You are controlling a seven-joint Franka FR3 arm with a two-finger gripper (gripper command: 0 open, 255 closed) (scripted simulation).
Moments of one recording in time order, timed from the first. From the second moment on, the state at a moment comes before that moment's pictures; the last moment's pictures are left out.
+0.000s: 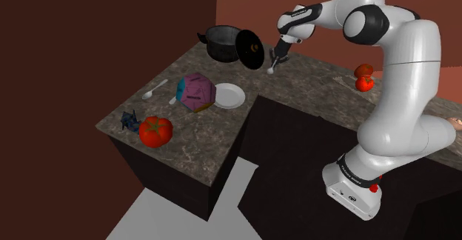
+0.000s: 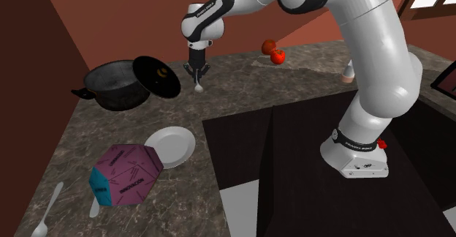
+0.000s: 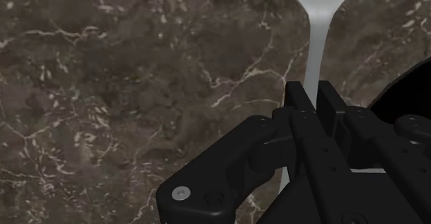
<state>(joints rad) -0.54 0.74 0.07 -1.49 0.20 2.19 0.50</state>
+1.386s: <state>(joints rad) -0.53 0.88 0.07 -1.47 0.20 2.30 0.48</state>
